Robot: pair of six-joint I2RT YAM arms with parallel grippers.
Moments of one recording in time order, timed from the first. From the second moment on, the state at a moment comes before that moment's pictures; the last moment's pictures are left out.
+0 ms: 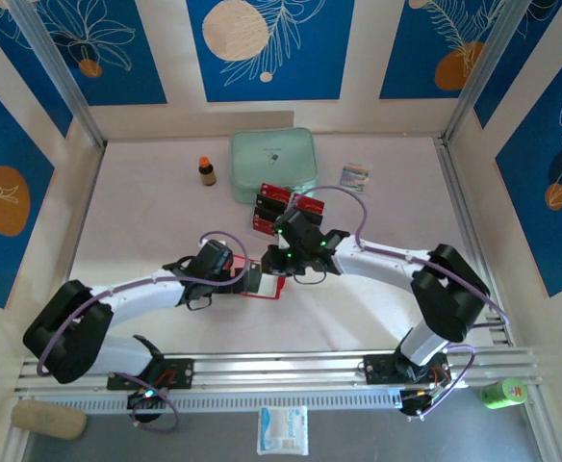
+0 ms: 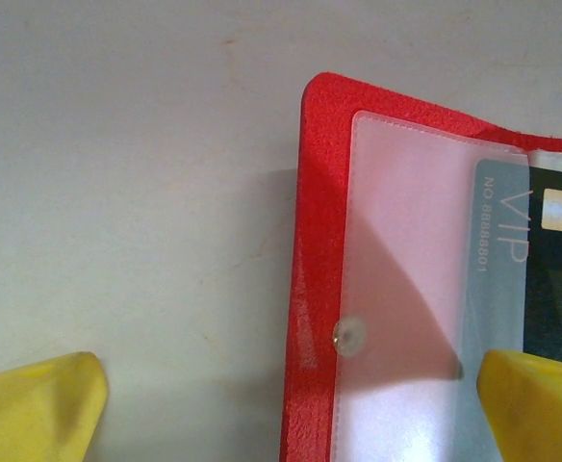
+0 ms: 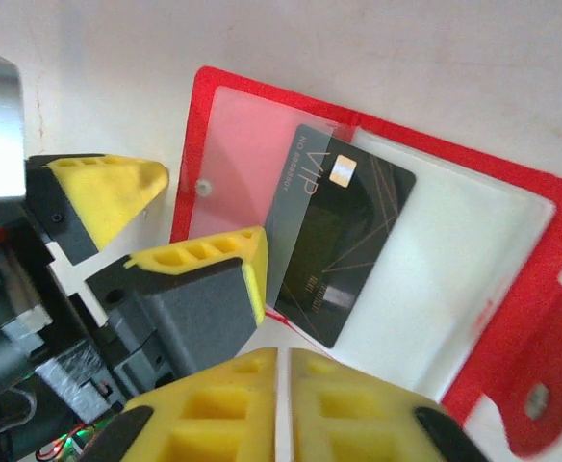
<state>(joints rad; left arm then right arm) -0.67 1.34 0.54 -0.26 -0.14 -0.60 0.84 1.58 0.98 -0.33 -0.27 0.82</state>
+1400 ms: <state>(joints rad) -0.66 1.38 0.68 -0.33 -0.05 -0.54 0.66 1.56 0.90 -0.53 -0.13 0.71</state>
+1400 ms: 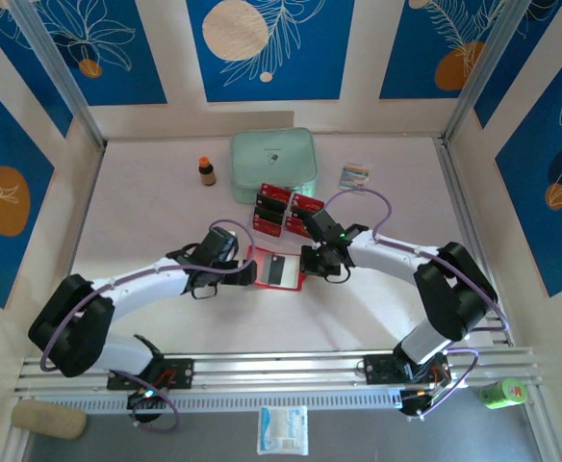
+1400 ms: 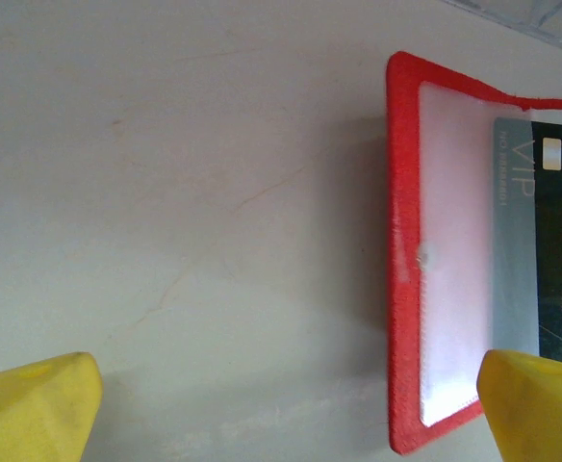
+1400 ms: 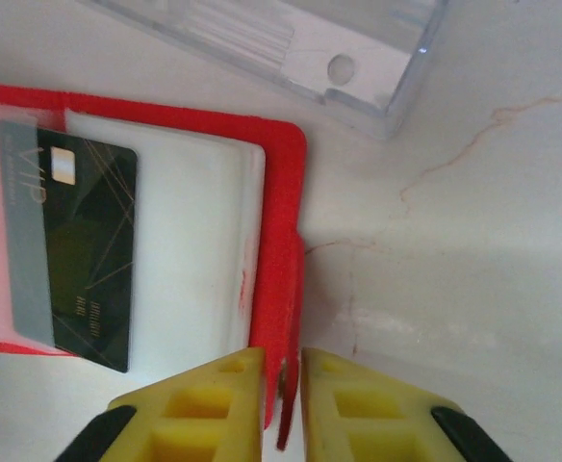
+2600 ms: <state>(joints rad) -0.65 1.49 0.68 -0.30 -0.13 -0.47 0.75 1.77 1.11 -0.48 -0.21 0.74</state>
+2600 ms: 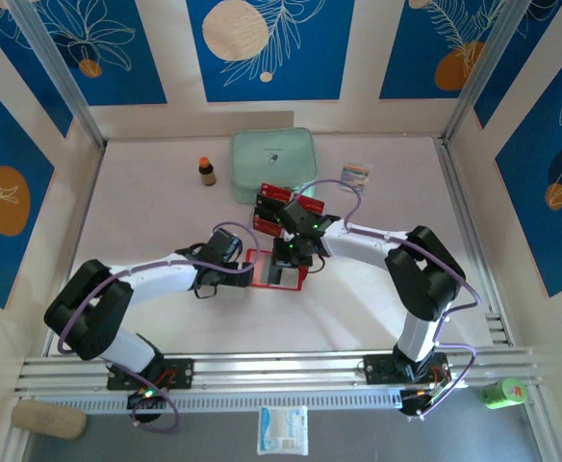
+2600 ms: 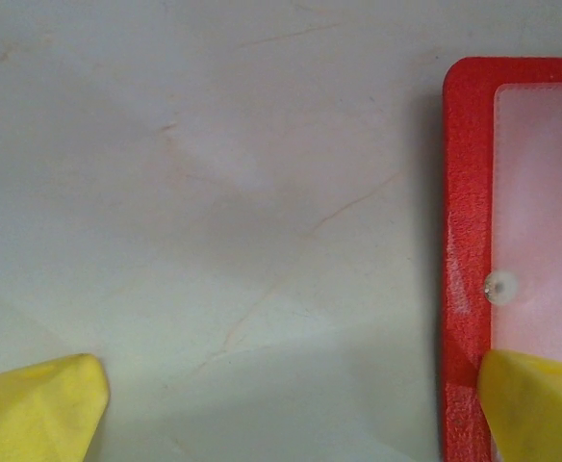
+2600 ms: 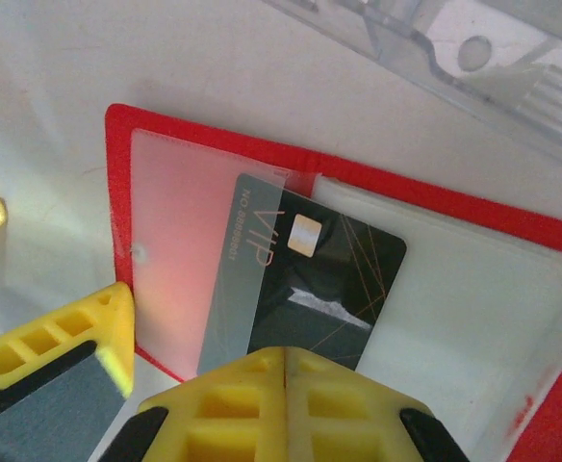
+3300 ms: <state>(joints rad) -0.65 1.48 0.65 -0.26 -0.14 -0.47 0.76 1.90 1.20 -0.47 -0.24 0.73</state>
